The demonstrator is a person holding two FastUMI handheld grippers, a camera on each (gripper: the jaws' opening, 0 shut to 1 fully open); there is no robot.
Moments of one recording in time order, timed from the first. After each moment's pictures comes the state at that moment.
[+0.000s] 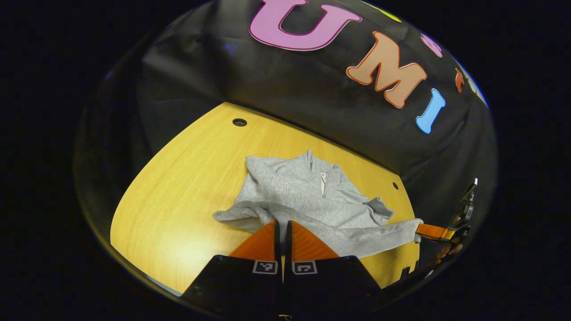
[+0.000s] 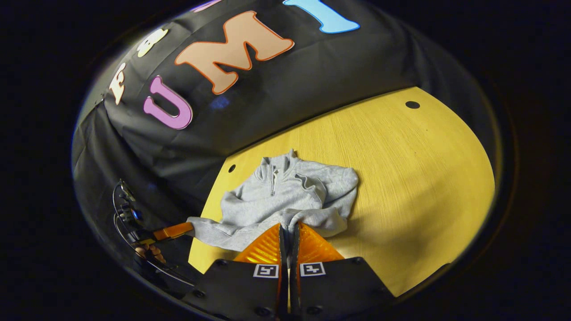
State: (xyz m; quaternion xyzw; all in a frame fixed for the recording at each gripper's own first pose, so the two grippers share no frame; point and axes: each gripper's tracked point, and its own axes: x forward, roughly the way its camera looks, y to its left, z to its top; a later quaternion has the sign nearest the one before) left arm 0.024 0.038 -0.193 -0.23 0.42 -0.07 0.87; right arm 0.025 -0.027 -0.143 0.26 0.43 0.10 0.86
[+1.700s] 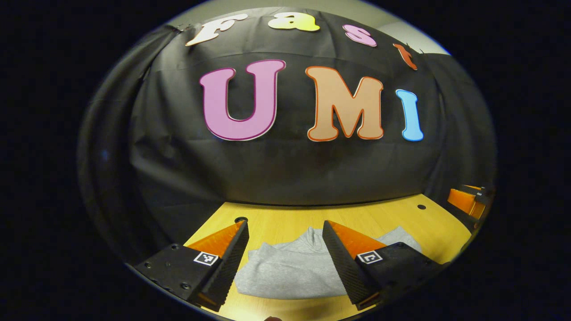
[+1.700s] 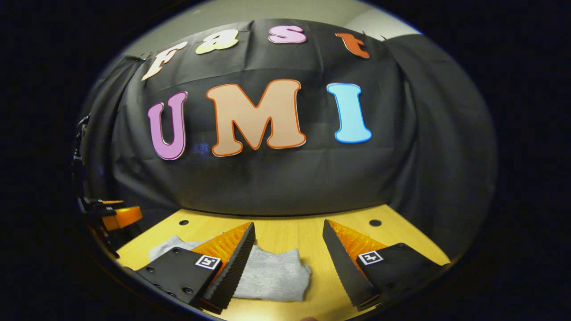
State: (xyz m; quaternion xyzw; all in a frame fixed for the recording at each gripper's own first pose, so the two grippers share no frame) left arm 0.097 0.018 -0.077 -0.04 0.15 -0.02 0.99; right arm 0.090 -0.058 -0.030 0.00 0.11 -0.01 0.99
